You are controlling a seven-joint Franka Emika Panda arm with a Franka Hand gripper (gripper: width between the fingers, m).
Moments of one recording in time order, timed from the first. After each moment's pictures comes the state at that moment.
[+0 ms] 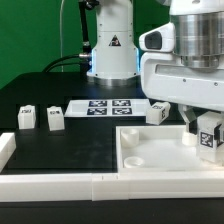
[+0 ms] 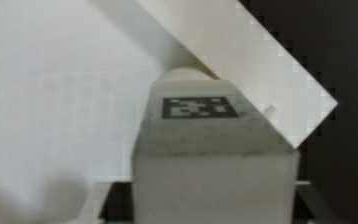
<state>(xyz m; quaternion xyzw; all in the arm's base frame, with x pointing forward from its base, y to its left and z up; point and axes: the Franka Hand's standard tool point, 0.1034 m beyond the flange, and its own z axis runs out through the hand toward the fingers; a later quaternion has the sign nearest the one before) 0.632 0.109 0.074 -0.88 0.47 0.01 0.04</state>
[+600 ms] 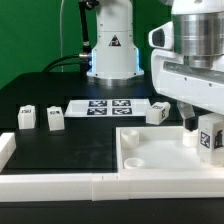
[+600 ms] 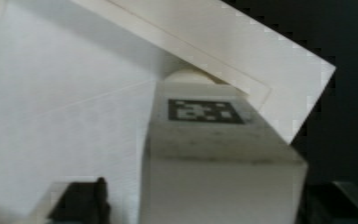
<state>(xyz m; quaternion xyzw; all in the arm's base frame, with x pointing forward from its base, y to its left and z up) 0.632 0.114 0.074 -0.87 0.49 0.00 0.04</state>
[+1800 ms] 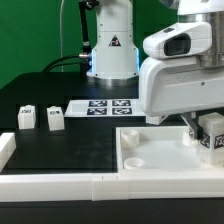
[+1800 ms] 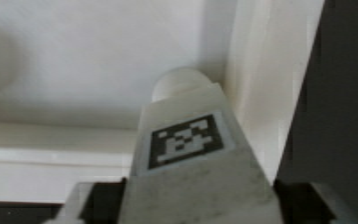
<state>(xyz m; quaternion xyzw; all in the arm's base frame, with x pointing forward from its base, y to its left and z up) 0.632 0.120 0.073 -1.00 -0.06 -0.04 0.04</state>
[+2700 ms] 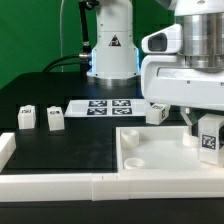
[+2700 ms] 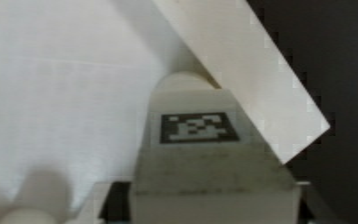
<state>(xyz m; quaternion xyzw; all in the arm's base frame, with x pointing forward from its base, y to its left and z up) 0.631 0.114 0.070 -0.91 0.42 -0.02 0.04</state>
